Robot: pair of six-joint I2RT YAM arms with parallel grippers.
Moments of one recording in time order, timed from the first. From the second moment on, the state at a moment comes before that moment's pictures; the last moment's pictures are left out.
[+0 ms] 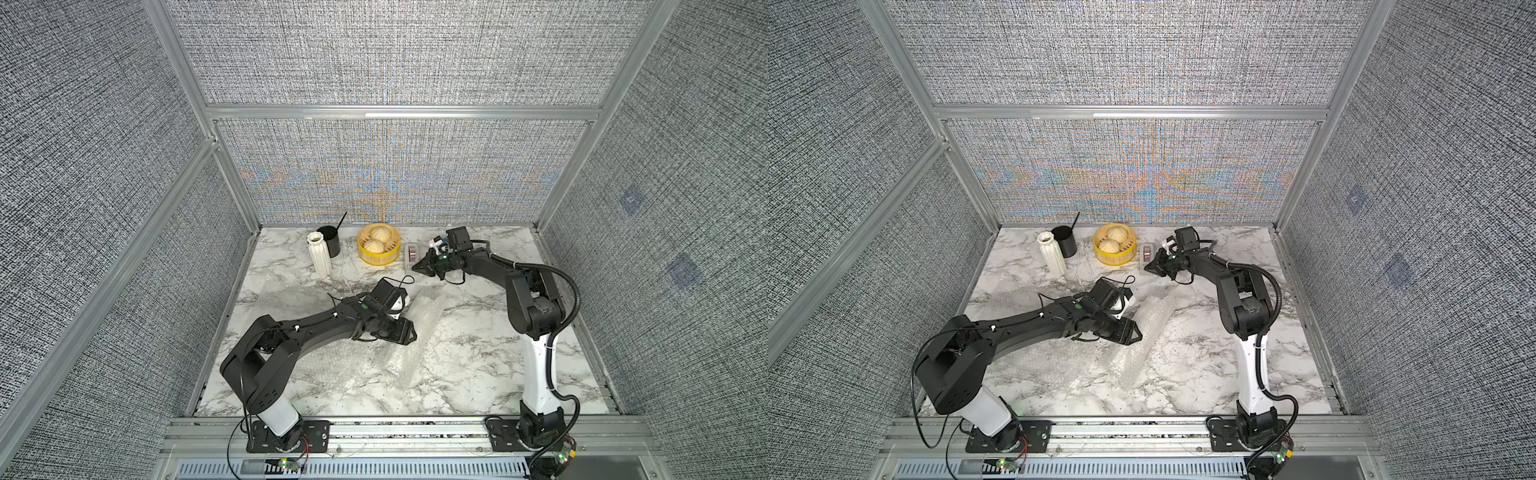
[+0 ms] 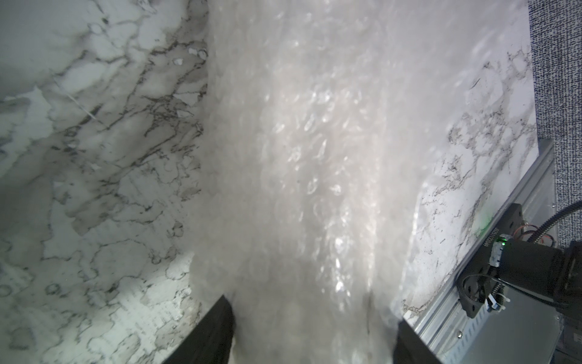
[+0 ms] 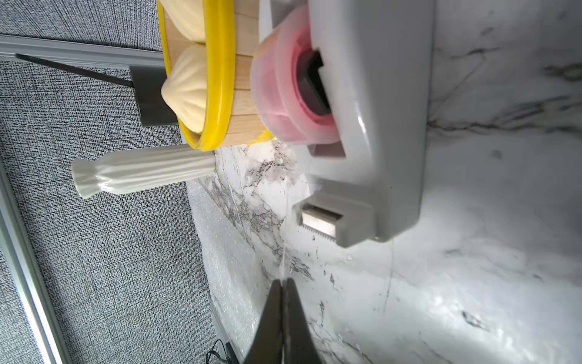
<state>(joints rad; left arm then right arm) -0.80 1.64 0.99 -0.42 0.34 -0.44 0.30 2.21 1.59 -0.25 -0.73 0.78</state>
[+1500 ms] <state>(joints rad) -0.80 1.65 0.98 -0.41 0.35 -0.44 0.29 1.92 1.52 -0.39 -0.66 0.62</state>
